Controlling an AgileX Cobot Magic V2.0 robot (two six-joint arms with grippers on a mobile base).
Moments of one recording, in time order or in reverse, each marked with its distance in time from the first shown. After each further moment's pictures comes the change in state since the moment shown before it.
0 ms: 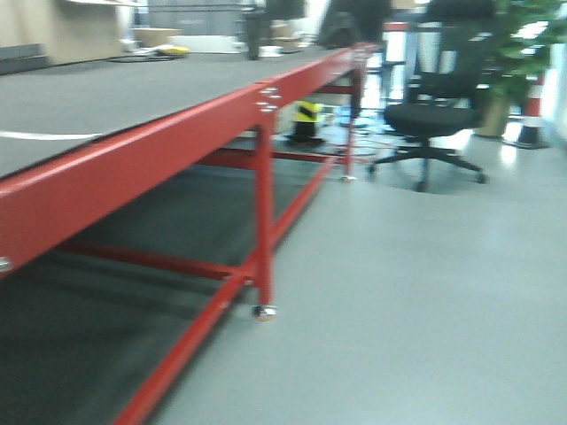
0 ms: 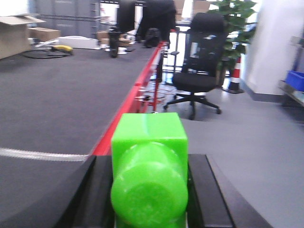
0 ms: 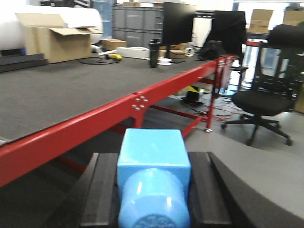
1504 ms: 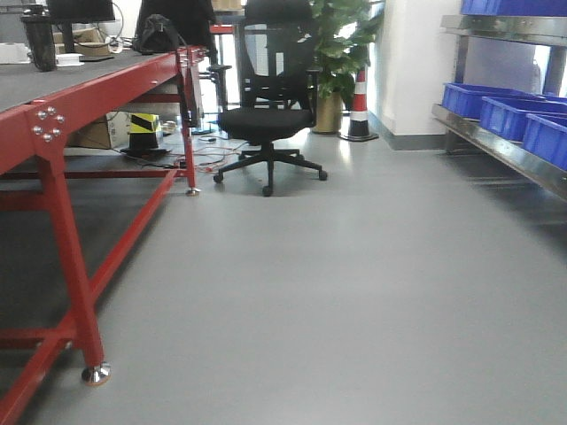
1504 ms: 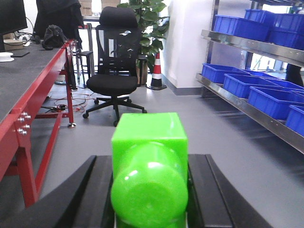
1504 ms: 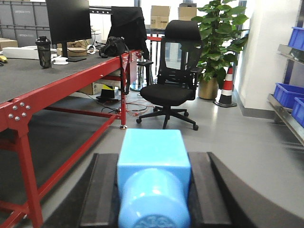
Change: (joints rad) left arm 0.000 0.000 0.000 0.000 -0.001 0.000; right arm 0.000 0.000 0.000 0.000 -0.002 0.000
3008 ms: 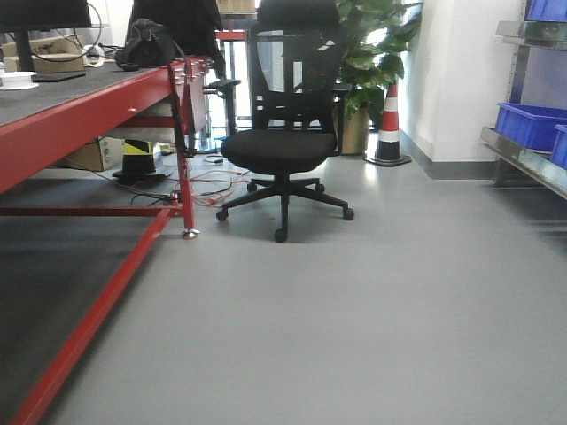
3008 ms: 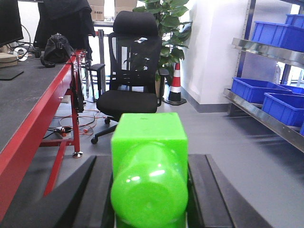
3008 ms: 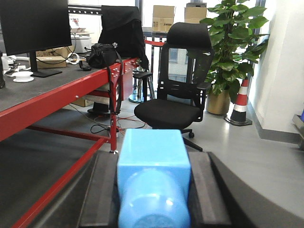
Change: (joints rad) left arm 0.000 0.000 0.000 0.002 -0.003 0.000; right arm 0.000 0.000 0.000 0.000 0.000 -0.001
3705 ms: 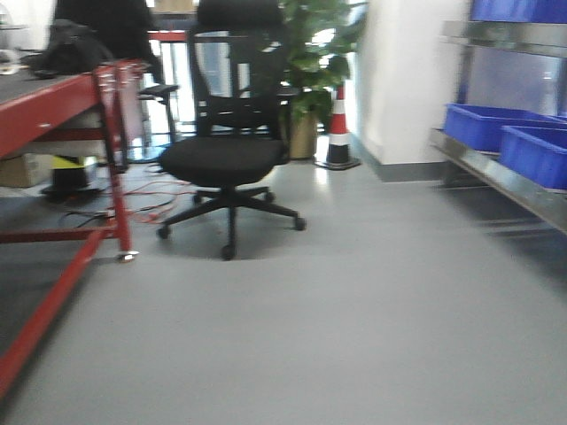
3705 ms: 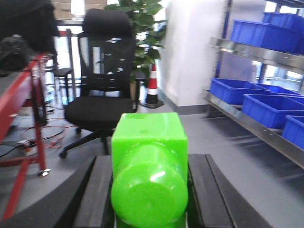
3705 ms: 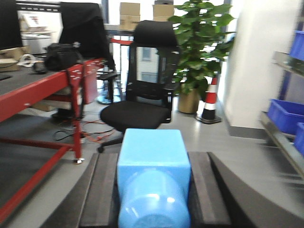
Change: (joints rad) left arm 0.000 0.000 0.000 0.000 0.000 0.000; right arm 0.000 0.000 0.000 0.000 0.000 0.001
